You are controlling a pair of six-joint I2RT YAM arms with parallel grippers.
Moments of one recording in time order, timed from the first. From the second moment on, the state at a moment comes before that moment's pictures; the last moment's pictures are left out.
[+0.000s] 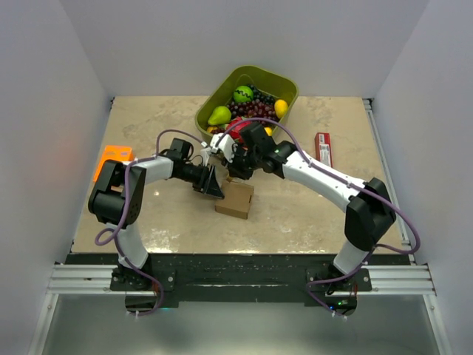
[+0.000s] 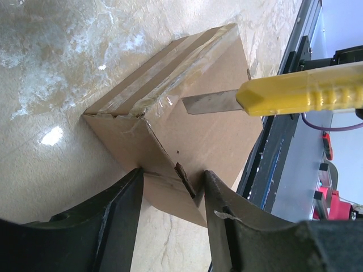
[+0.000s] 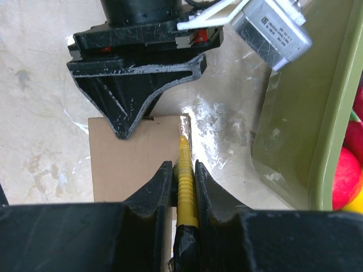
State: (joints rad) left arm -0.28 1.85 1.01 -0.30 0.99 0.04; right arm 0.75 1.70 1.41 -0.50 -0.28 -0.45
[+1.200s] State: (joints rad) left arm -0.28 1.85 1.00 -0.28 0.99 0.00; right arm 0.79 1.73 1.43 -0.45 -0.25 -0.47
